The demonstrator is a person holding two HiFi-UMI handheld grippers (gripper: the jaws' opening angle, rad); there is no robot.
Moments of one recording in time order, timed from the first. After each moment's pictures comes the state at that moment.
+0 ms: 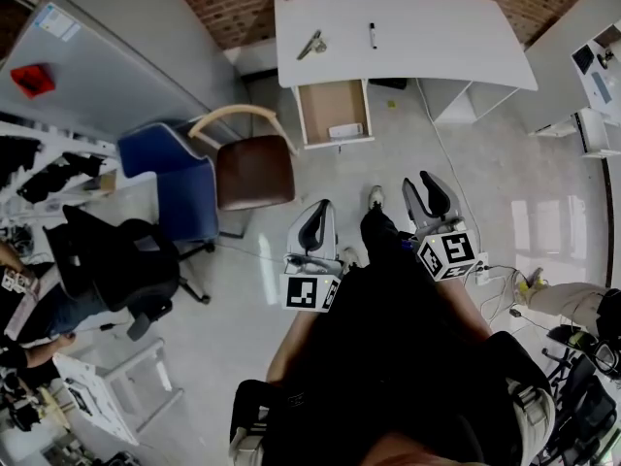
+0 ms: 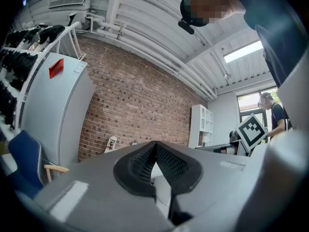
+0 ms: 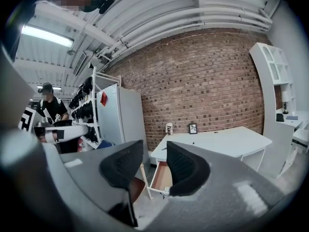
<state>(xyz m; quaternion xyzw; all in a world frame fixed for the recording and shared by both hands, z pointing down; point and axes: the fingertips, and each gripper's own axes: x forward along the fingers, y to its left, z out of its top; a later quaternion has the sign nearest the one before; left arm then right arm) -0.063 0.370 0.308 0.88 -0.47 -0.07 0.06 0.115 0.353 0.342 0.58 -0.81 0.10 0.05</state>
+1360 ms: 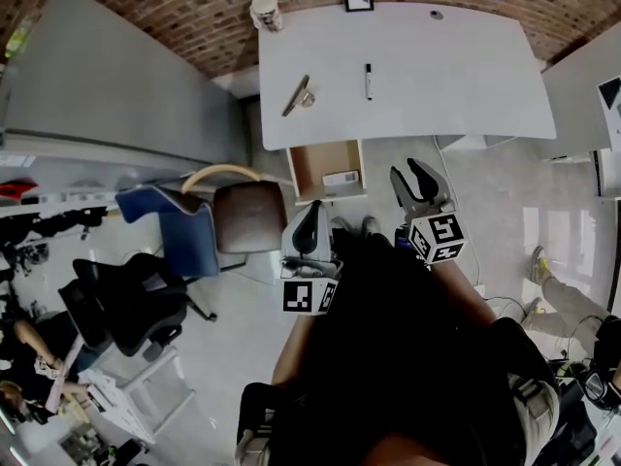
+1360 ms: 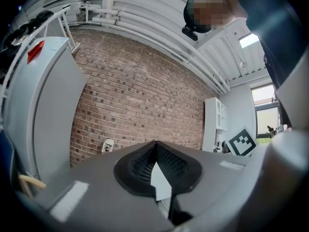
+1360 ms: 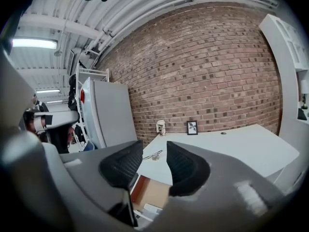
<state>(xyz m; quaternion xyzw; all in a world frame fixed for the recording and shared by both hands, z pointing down) 0.047 0.122 0.286 0.86 -0.51 -0.05 0.07 0.216 0.074 0.365 0.54 -0.82 0.14 0.07</state>
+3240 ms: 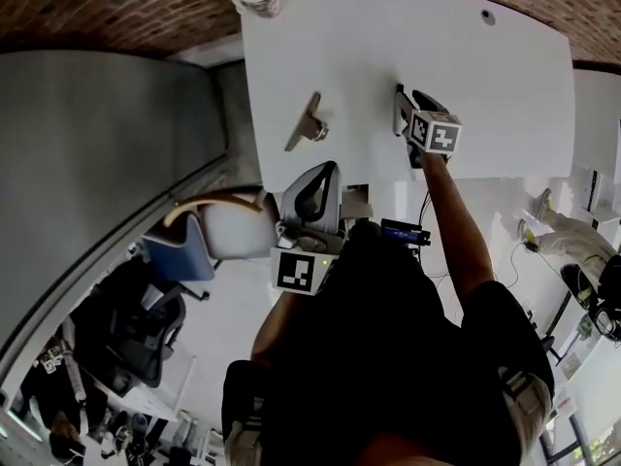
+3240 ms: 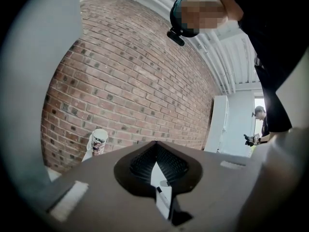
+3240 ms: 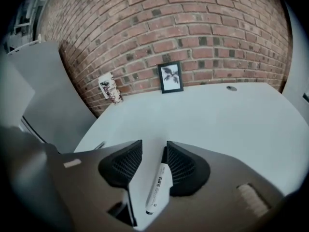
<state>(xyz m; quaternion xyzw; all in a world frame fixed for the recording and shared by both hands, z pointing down) 0.052 -0.205 0.349 0.88 -0.44 -0.05 0.15 0.272 -0.304 0.614 0.59 -0.68 0.37 0.23</state>
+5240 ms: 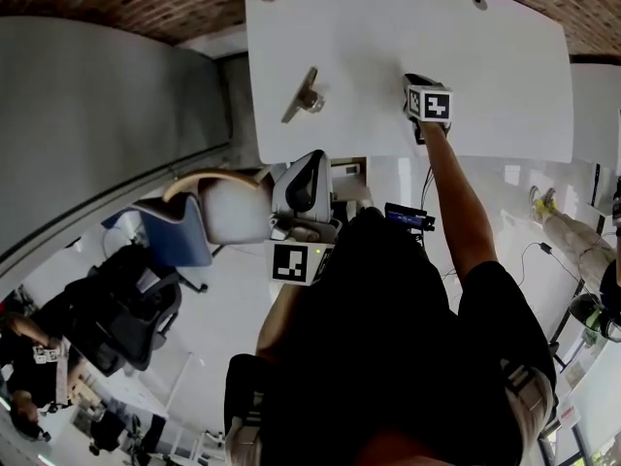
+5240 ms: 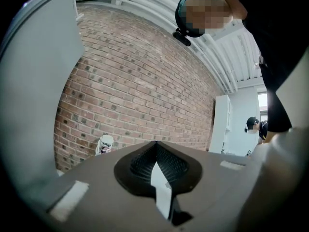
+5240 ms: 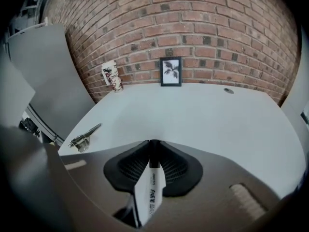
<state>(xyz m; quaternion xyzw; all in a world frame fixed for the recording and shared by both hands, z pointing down) 0.043 -0.136 0.327 0.87 -0.48 -0.05 0.11 0.296 -0.281 0.632 0.57 -0.68 0.34 0.30</state>
